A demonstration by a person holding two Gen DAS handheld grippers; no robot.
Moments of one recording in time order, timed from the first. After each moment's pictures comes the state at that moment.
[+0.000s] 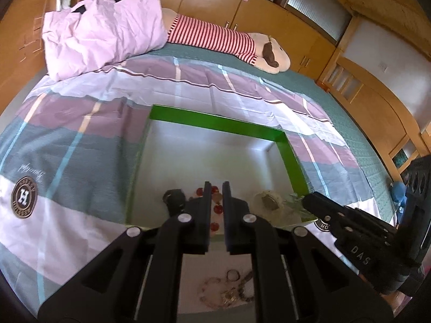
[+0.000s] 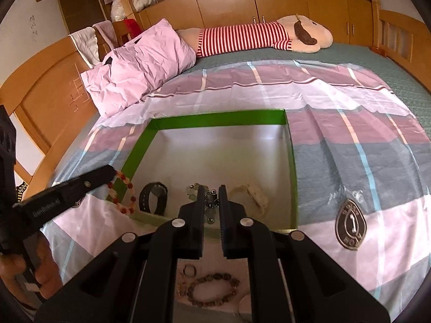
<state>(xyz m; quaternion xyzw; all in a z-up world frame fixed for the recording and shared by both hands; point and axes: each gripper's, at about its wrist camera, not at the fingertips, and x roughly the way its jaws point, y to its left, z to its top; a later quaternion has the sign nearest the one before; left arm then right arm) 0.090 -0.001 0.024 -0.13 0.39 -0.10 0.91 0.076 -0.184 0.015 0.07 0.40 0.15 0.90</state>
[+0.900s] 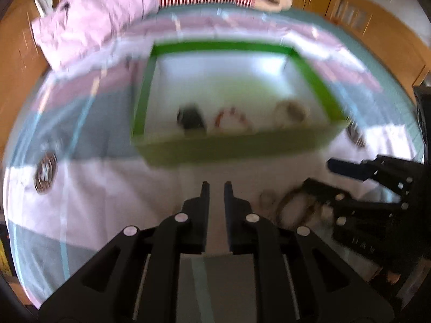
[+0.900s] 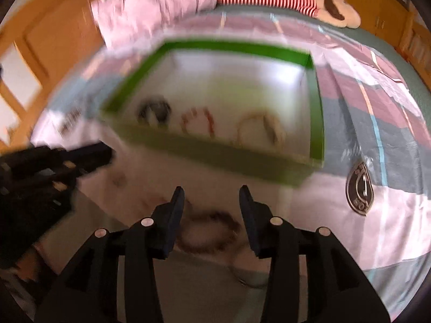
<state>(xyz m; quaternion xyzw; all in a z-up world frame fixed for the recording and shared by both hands) 0.043 -0.018 -0.034 0.00 0.52 -0.07 0.85 0.045 -0.159 -0.052 -0.07 0.54 0.15 0.82</state>
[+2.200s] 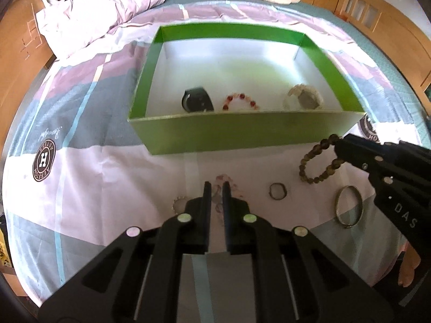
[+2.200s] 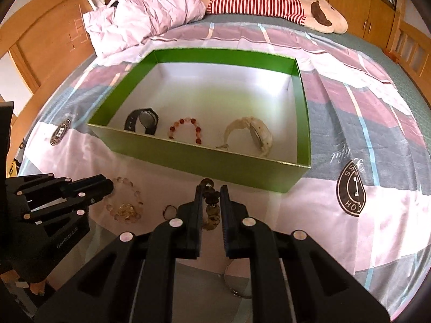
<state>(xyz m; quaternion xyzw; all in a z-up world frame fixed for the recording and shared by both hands) 0.036 -0.022 -0.039 0.00 0.51 -0.05 0.86 0.037 -0.169 -0.029 -0.03 0.48 0.15 0.87</state>
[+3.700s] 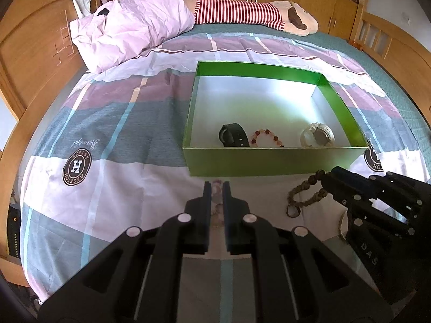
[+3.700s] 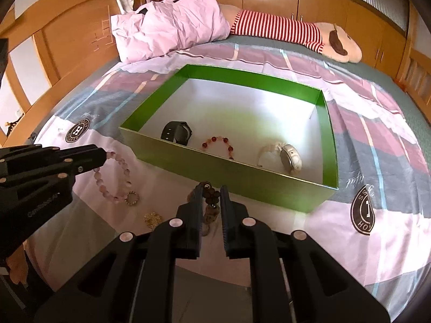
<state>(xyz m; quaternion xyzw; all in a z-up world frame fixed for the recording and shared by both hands) 0.024 0.008 -0.004 0.00 0.45 0.01 0.89 0.019 -0.132 -0.024 -0.06 0.42 0.18 0.89</state>
